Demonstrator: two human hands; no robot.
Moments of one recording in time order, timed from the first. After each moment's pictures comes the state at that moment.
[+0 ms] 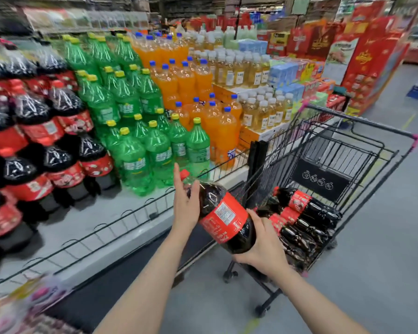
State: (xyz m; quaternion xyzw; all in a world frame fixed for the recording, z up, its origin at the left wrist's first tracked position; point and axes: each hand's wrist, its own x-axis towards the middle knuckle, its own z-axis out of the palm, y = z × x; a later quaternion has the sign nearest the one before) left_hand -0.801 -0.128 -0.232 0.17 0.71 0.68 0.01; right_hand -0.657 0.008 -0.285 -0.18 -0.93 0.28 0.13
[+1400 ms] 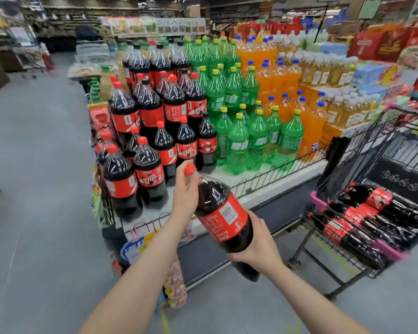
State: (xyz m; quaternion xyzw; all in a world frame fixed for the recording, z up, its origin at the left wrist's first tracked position) left_hand -0.820 -0.532 -0.213 0.14 0.71 0.69 -0.03; right_hand -0.685 -0.382 -0.280 -0.12 -0.90 0.40 0.11
